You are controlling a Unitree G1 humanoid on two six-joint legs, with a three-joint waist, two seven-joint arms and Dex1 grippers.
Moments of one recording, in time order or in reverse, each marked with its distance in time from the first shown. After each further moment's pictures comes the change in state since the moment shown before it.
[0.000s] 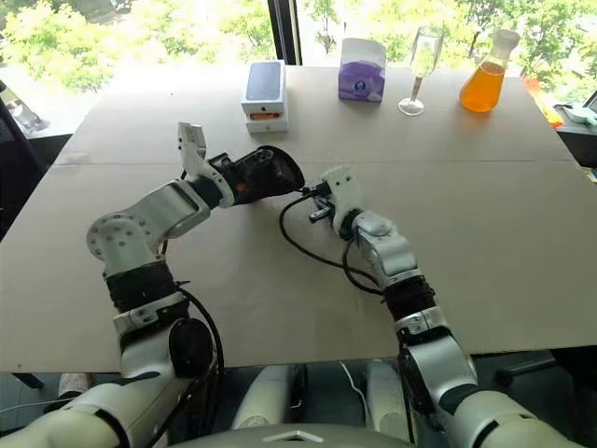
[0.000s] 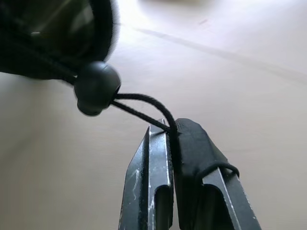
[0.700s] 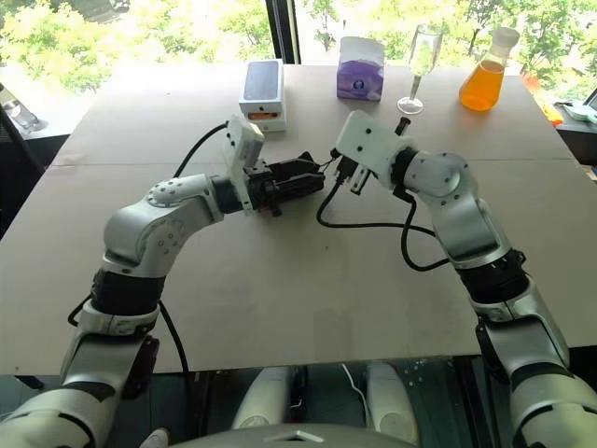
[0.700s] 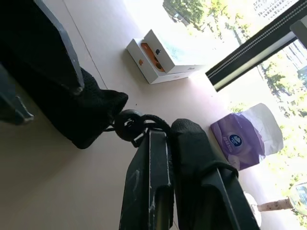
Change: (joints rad) left arm -0.016 0.226 -0.563 -0.041 0.506 -0.518 -0.750; right arm -0.104 -0.328 0.110 -0.411 -0.148 0.022 0.309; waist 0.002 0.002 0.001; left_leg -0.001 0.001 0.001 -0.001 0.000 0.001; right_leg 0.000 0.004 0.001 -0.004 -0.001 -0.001
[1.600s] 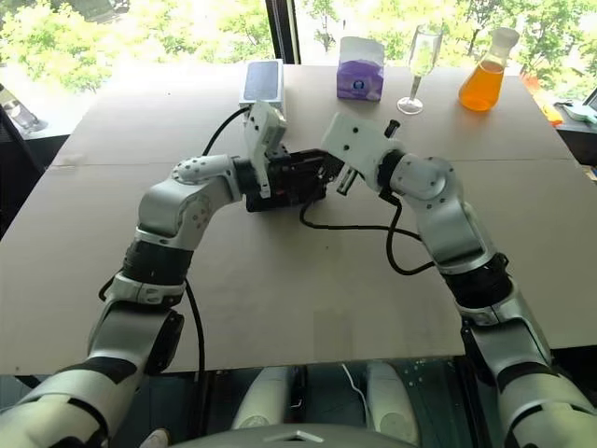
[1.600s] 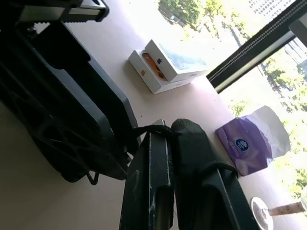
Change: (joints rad) left arm -0.149 -0.062 -0.039 0.218 0.190 -0.133 -0.140; right arm 0.001 0.116 -0.064 -0.022 0.005 0.139 -0.079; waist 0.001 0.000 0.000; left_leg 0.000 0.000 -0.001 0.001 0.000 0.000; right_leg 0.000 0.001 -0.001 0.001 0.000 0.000
